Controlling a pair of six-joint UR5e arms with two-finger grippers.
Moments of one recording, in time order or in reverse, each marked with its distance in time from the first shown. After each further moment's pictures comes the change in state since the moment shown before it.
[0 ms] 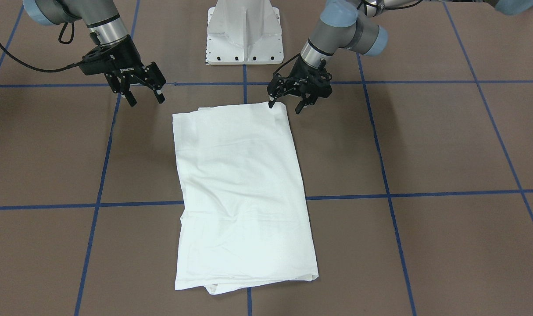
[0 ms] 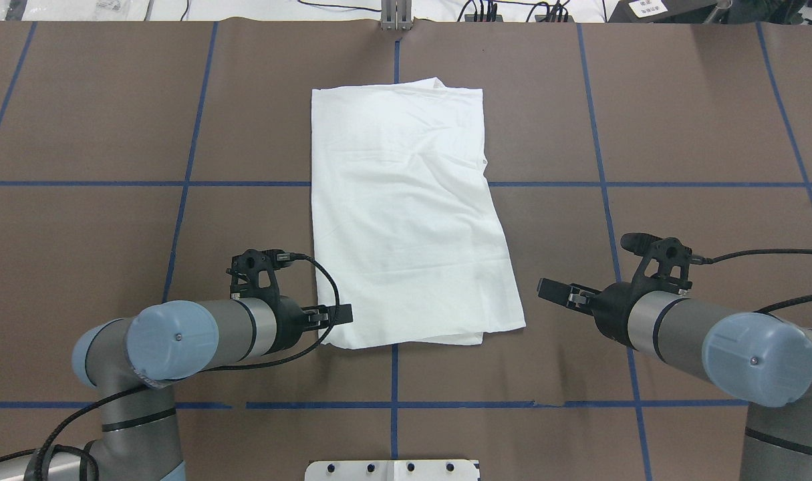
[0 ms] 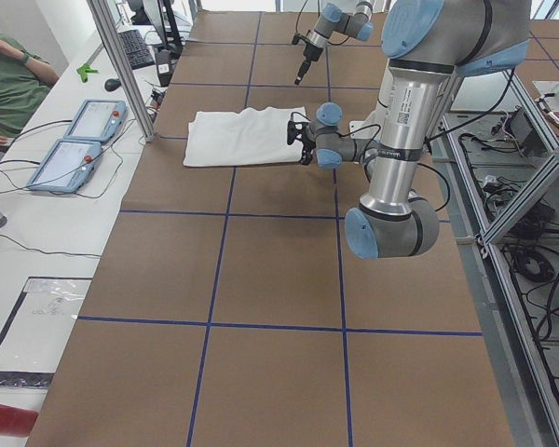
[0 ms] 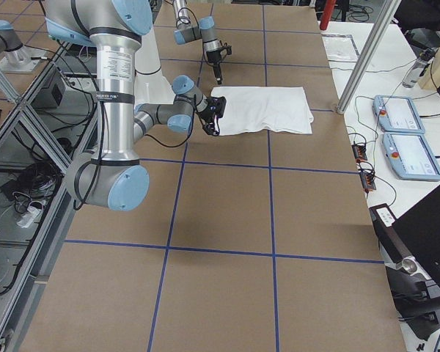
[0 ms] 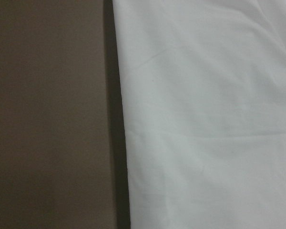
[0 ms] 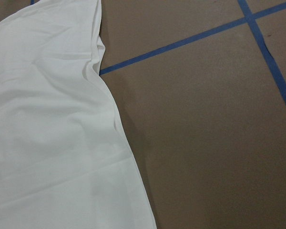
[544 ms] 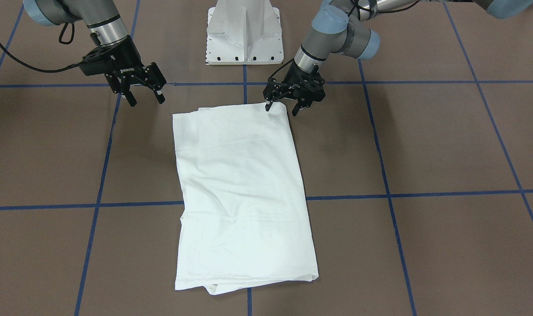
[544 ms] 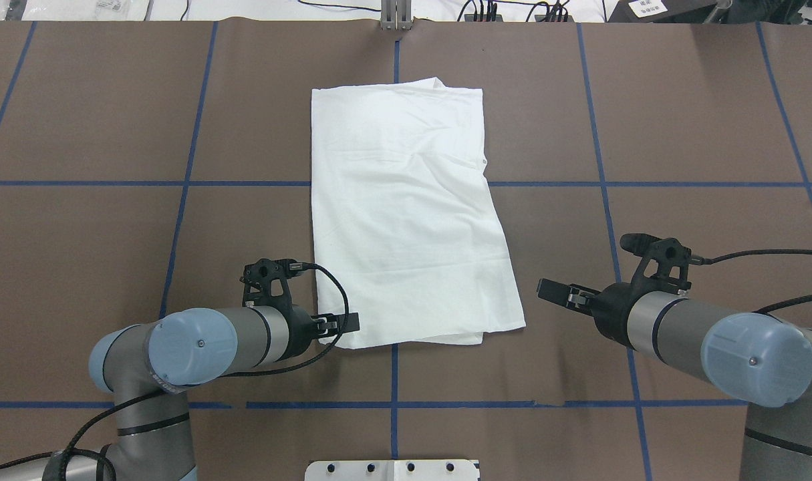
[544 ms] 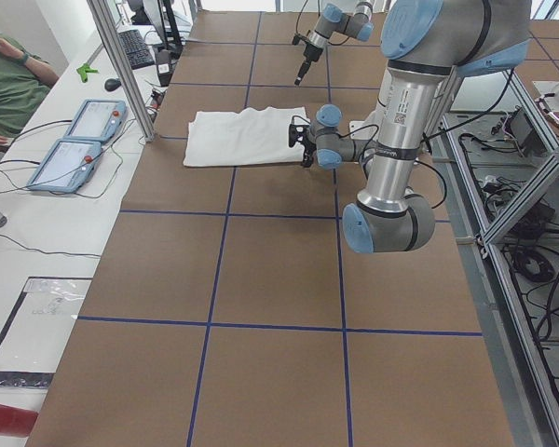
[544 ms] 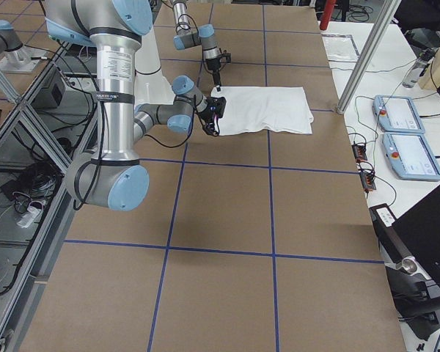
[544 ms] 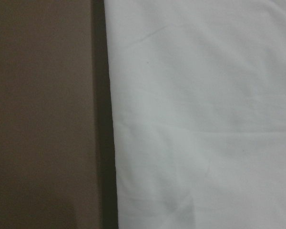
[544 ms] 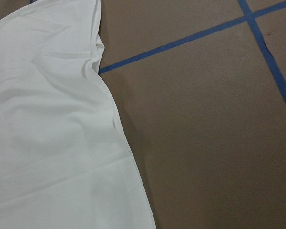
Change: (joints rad) left arm 0.024 -0.016 0.033 0.008 0.002 -0.002; right arm -0.002 0.000 -0.002 0.000 0.000 0.001
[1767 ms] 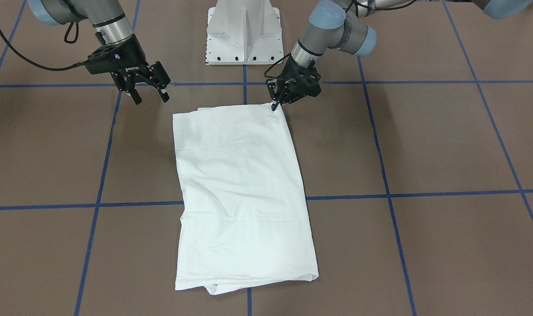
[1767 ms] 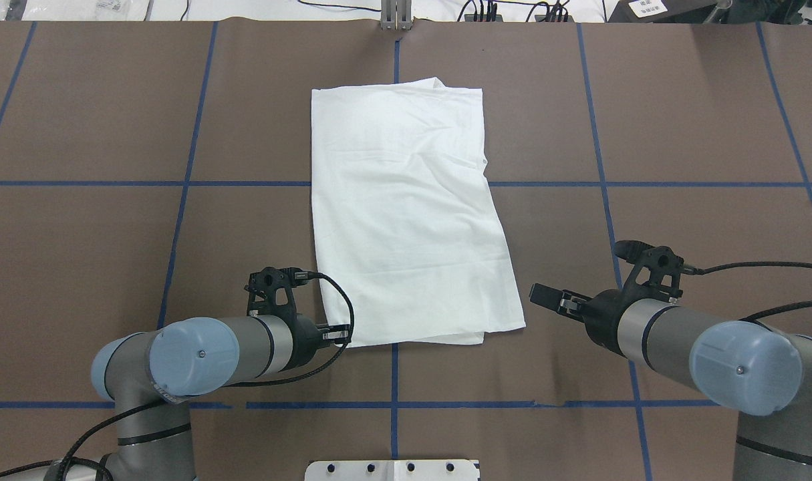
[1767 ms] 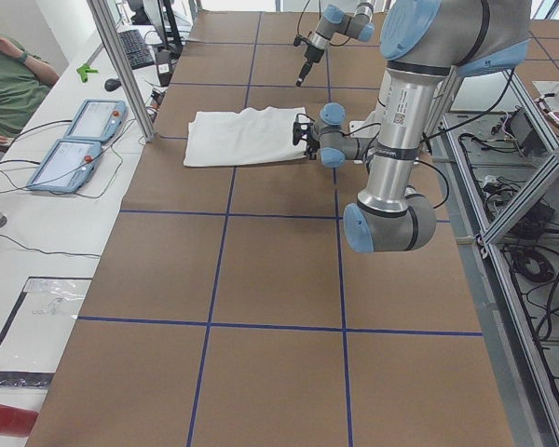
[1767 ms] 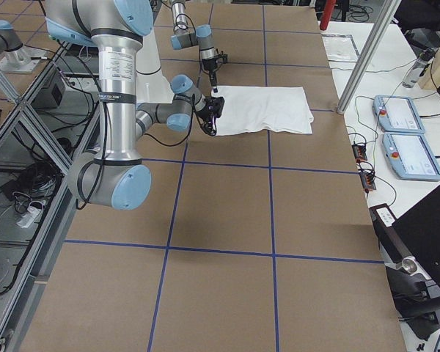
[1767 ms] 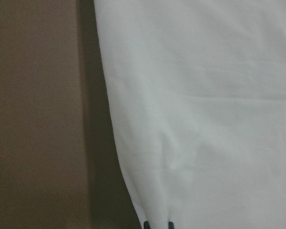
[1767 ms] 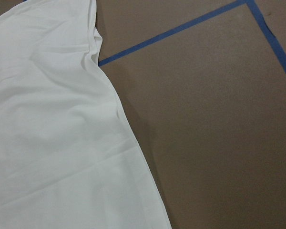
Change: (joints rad) left arm 0.015 -0.002 -0.019 0.000 -0.001 -0.001; right arm -0.029 0.041 -0.002 -0.052 -0.014 0.104
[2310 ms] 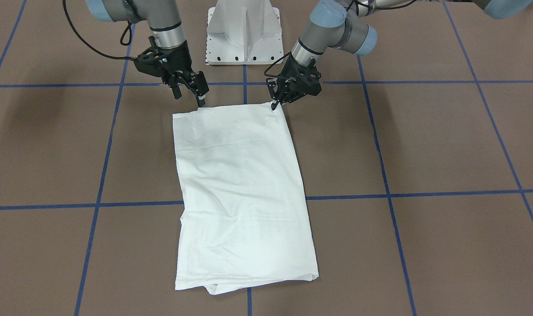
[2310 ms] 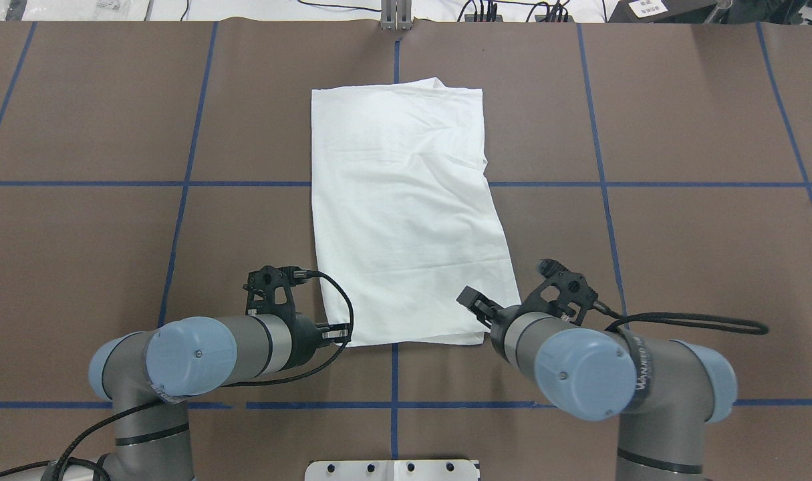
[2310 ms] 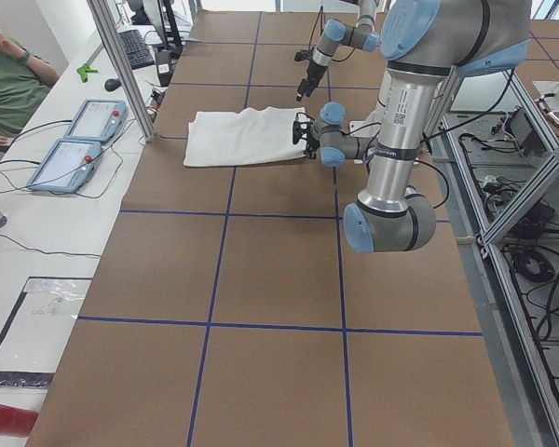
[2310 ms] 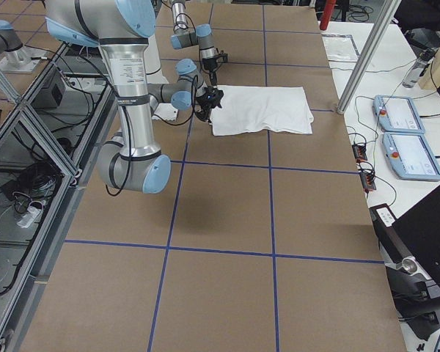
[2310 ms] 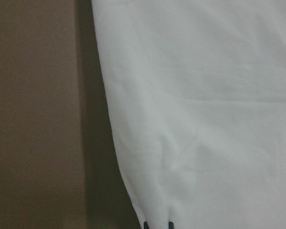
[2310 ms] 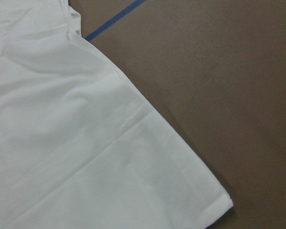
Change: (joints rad) left arm -0.002 0.004 -0.014 0.000 0.002 0.000; right arm -0.078 0.318 -0.108 -0.395 -0.017 0.399
